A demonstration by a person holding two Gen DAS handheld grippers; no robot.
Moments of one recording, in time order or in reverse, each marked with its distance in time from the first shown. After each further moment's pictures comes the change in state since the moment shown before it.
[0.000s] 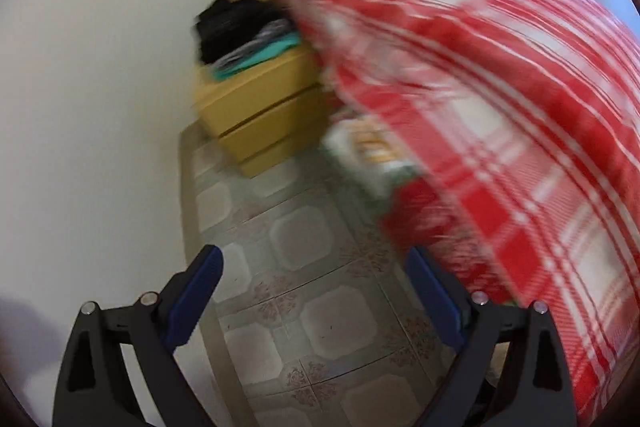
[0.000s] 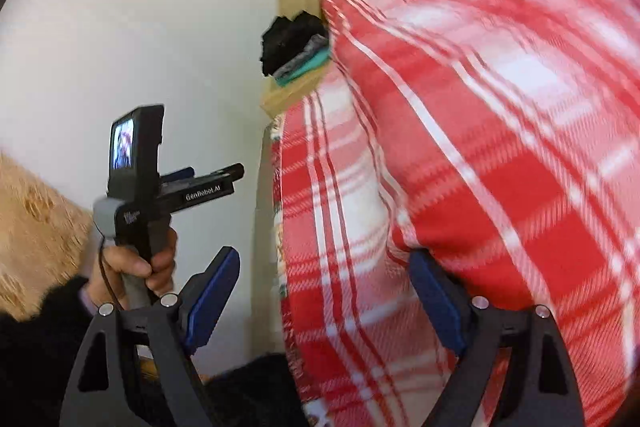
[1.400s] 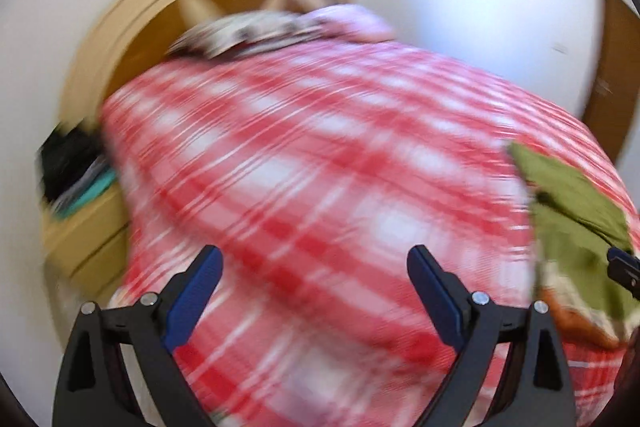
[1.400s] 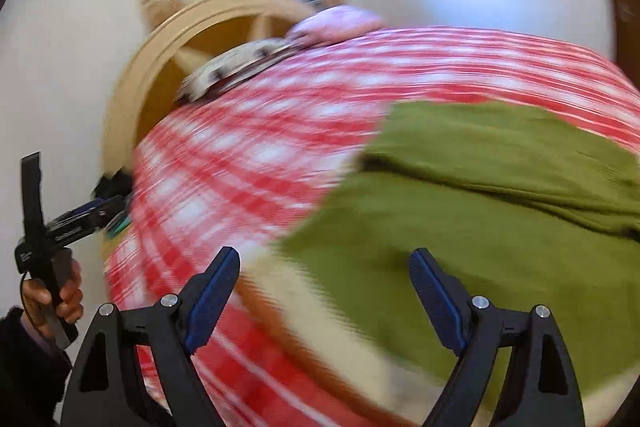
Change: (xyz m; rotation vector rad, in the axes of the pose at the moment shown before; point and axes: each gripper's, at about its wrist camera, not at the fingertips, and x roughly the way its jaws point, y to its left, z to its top) left arm -0.146 -0.147 0.026 0.331 -0.380 -0.655; right arm -0.252 -0.078 -0.113 0.361 -0.522 -0.707
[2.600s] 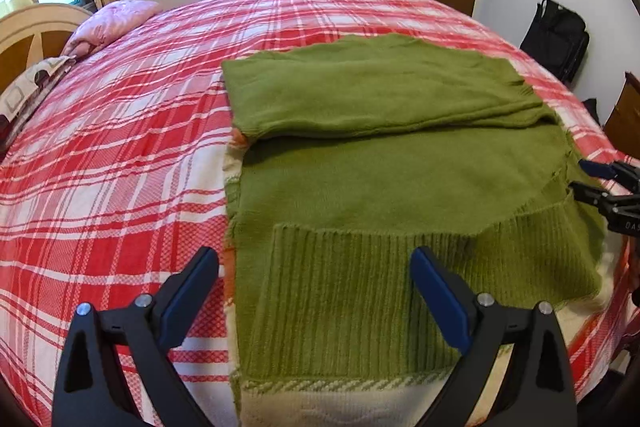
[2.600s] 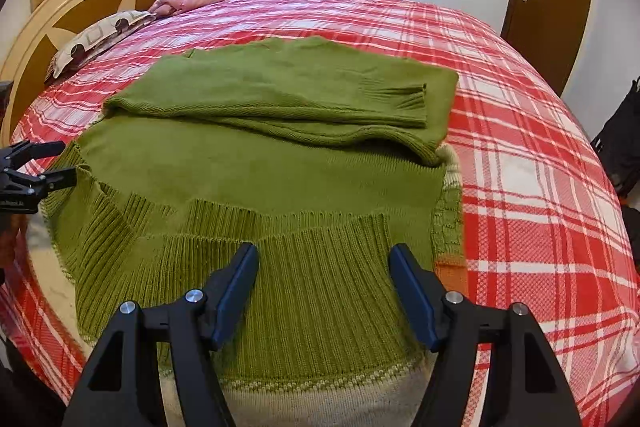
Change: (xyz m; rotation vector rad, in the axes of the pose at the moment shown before) left arm 0.091 -0.272 -0.011 0.499 0.218 -0.405; right arm -0.027 -0.175 -0.041 0.024 0.134 -0.430
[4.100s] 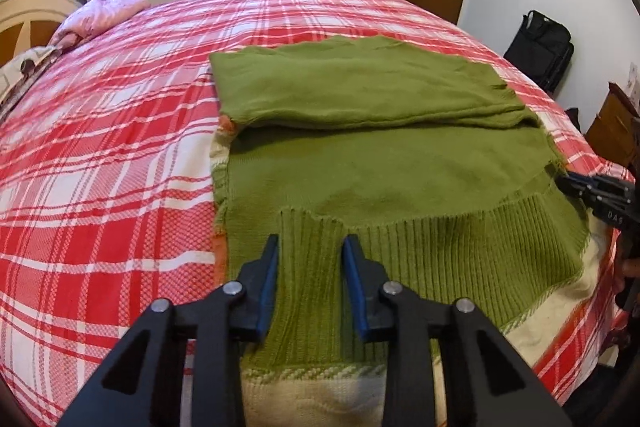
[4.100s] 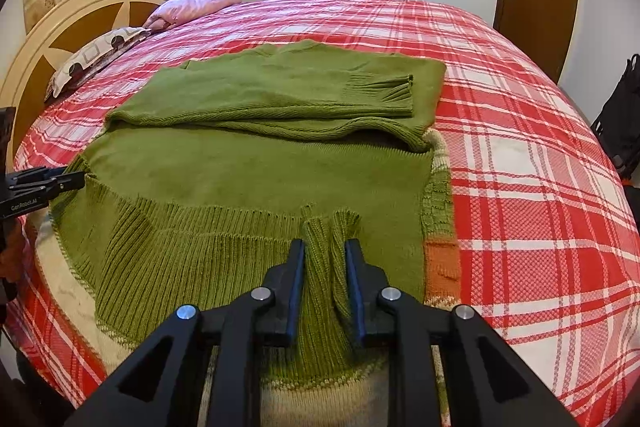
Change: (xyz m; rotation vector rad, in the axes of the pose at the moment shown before) left arm -0.002 0.010 -0.010 -0.044 -0.021 -0.109; right arm -0.006 -0.007 -0.005 0.062 -0.013 0.026
